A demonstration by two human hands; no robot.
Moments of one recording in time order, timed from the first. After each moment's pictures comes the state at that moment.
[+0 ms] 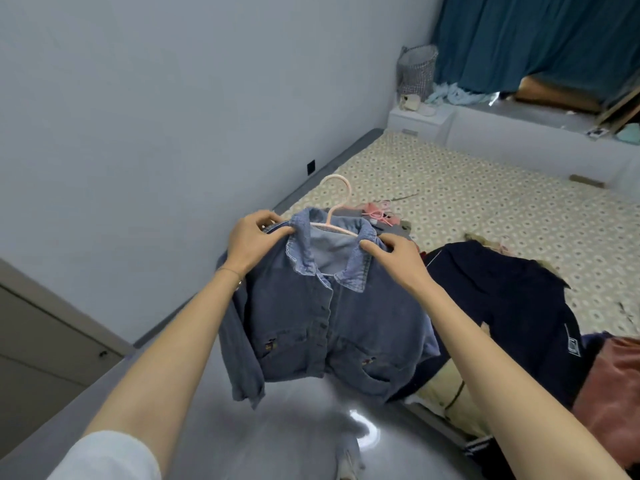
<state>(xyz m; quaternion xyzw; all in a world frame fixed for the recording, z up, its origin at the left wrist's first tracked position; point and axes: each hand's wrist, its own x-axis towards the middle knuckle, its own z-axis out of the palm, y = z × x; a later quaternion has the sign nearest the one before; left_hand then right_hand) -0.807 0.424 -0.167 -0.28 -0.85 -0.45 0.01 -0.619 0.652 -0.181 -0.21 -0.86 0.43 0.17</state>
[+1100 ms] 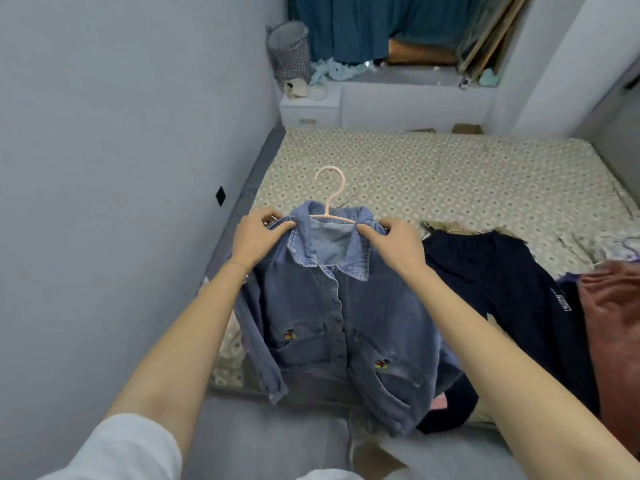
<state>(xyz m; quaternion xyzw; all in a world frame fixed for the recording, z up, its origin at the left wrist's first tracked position) -1.130 0.674 -0.204 -0.47 -0.76 -0.43 -0.14 -0.864 0.773 -0.179 -0.51 -0.77 0.31 0.23</state>
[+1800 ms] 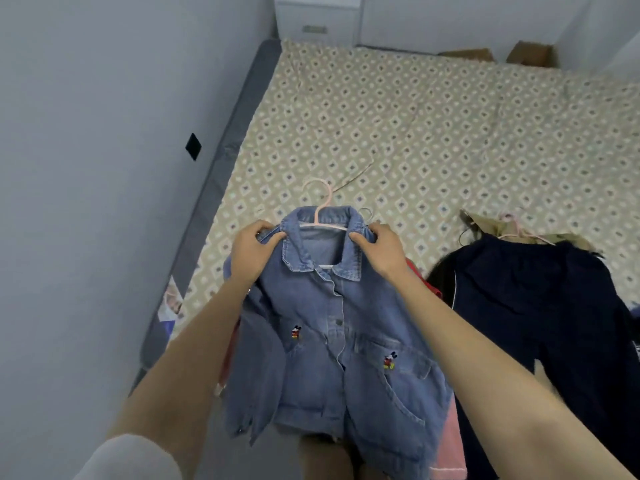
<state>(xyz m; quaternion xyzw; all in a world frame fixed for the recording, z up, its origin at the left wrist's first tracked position) -1.249 0.871 -0.406 -0.34 -0.82 -0.39 -0.23 -1.026 1.015 -0.401 -0.52 -0.74 0.41 0.12</state>
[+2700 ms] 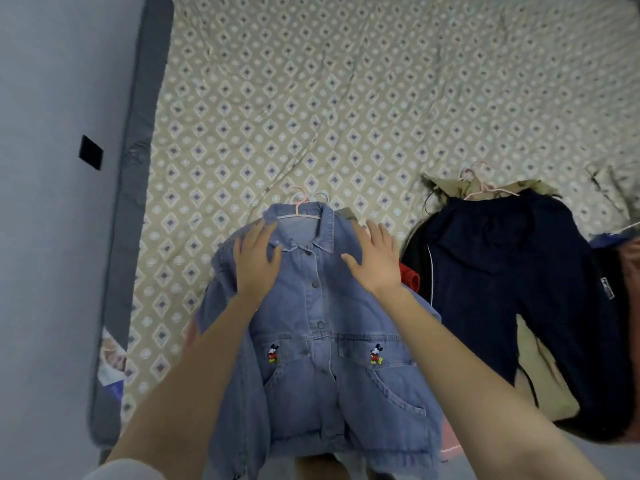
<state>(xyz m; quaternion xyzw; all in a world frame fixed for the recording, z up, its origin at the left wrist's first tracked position) -1.217 0.959 -0.526 -0.53 -0.78 -0.24 -0.23 -0.981 1.033 -0.481 -0.57 -0.78 0.23 -0.03</state>
